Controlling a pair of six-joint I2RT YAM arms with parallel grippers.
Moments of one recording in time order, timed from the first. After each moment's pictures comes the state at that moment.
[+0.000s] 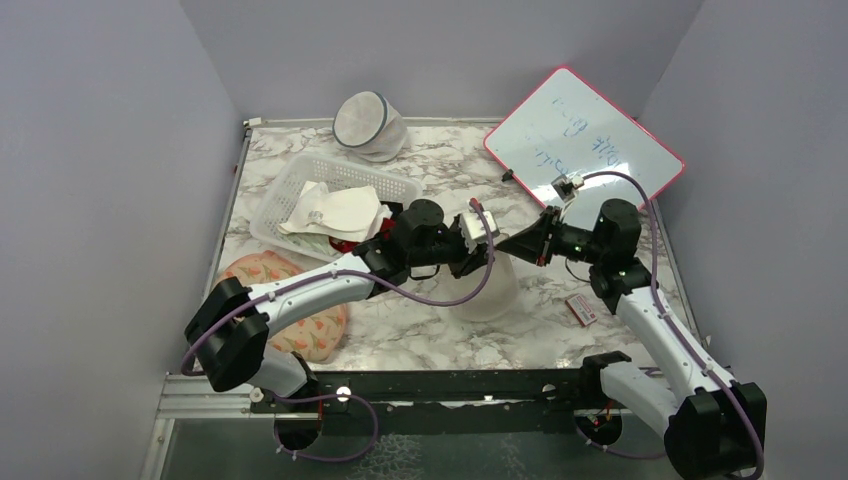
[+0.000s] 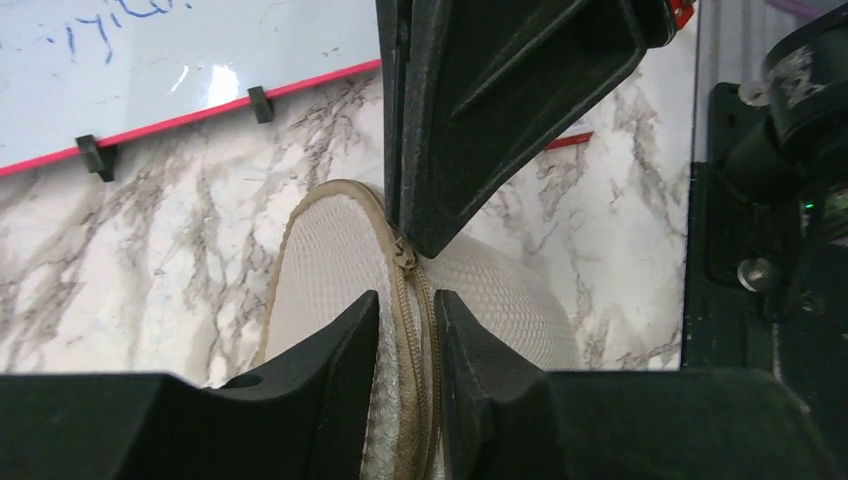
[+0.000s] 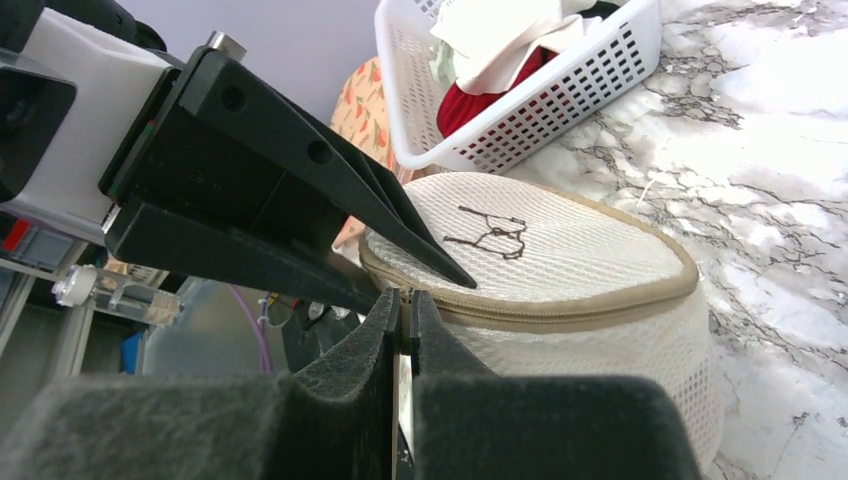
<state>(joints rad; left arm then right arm) -0.92 1.43 0.98 0.14 0.39 0.13 0.18 0.95 0.60 0.15 -0.98 0.50</state>
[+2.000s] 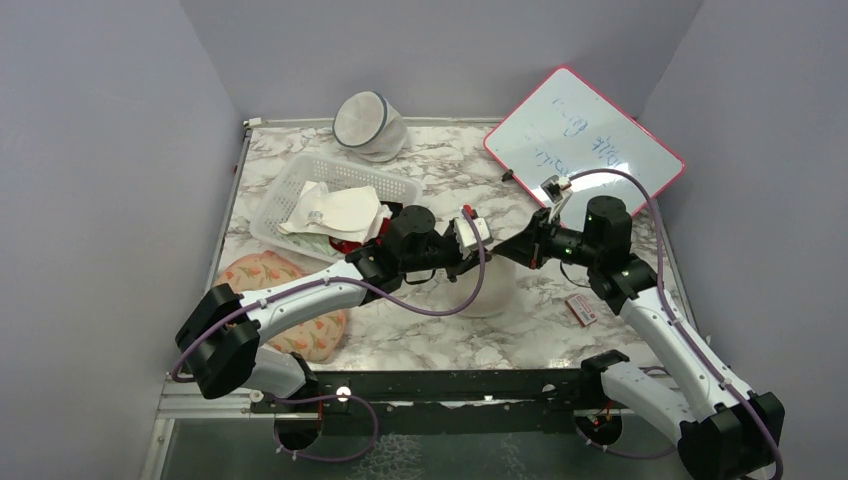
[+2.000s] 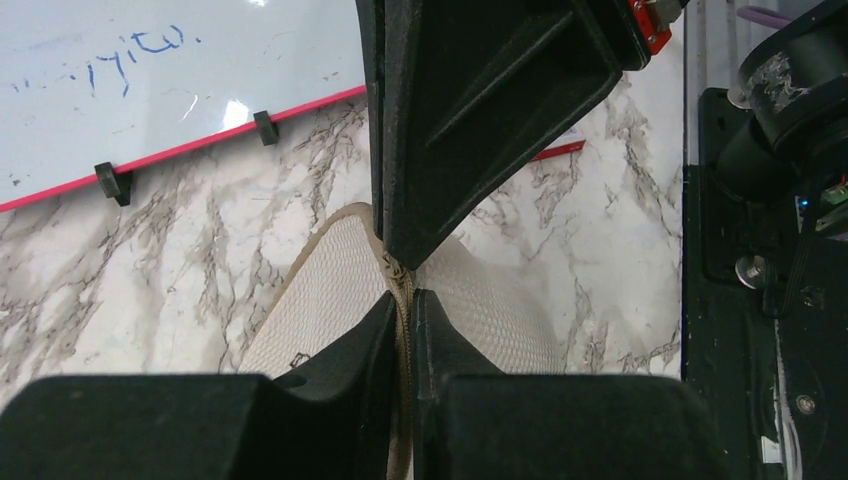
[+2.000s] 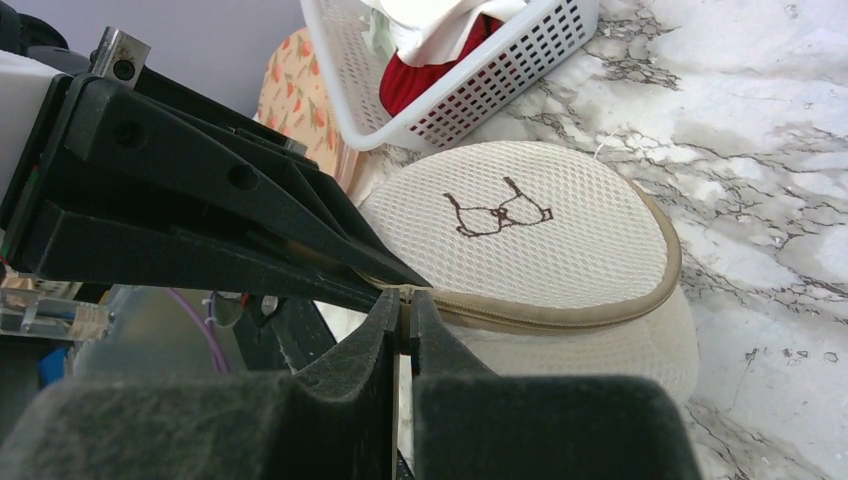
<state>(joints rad) -0.92 1.38 0.91 0.21 0.39 0.16 0.31 0.91 0.72 -0.16 -0.72 0.36</state>
